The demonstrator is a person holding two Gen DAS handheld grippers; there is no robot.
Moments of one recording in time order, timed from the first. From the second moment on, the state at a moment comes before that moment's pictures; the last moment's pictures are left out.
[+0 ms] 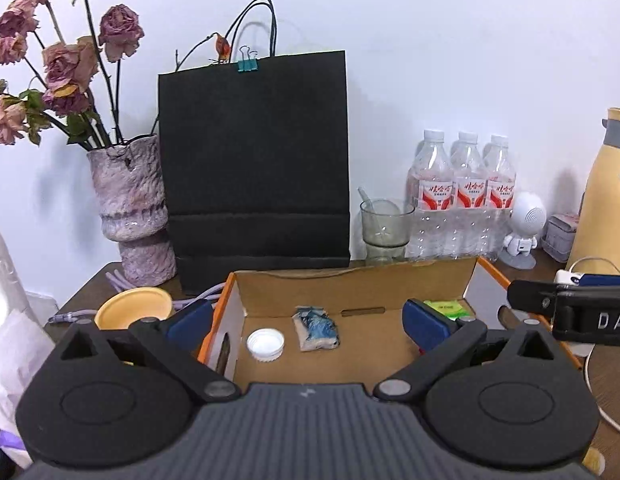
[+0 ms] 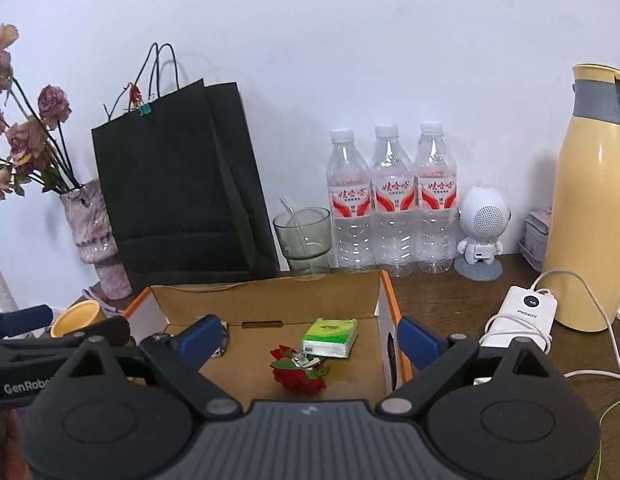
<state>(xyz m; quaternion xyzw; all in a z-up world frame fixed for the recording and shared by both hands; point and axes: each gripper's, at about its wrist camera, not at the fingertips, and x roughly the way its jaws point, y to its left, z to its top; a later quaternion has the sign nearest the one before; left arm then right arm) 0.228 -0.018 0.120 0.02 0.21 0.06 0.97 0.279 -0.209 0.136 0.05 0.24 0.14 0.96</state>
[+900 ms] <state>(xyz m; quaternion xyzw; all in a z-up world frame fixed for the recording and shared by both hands) 0.025 0.050 0.034 -0.04 0.24 0.04 0.97 0.065 -0.237 0.067 0.08 0.28 0.19 0.94</state>
